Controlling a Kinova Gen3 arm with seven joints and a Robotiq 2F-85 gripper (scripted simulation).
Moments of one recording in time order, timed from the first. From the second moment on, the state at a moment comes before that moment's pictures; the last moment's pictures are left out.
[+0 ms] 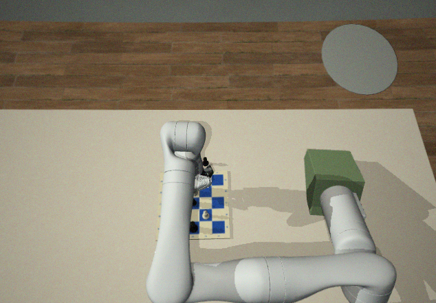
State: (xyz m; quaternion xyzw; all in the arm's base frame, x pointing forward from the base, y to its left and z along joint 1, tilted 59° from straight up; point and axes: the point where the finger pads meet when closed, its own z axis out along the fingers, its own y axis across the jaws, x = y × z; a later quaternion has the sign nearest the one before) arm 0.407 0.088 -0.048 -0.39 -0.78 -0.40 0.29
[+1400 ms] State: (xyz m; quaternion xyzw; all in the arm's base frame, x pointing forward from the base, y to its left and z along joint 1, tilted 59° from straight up) arm 0.406 0.077 -0.040 -0.39 -0.78 -0.40 0.29
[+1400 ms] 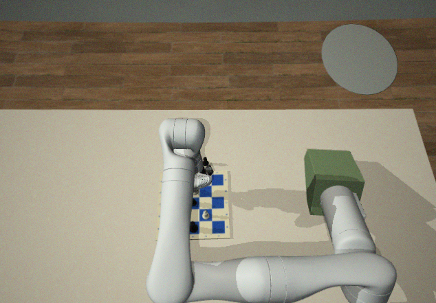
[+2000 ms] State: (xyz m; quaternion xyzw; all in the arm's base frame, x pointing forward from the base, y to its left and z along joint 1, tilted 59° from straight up) arm 0.420 0.005 0.004 -0.39 -0.78 -0.40 0.29
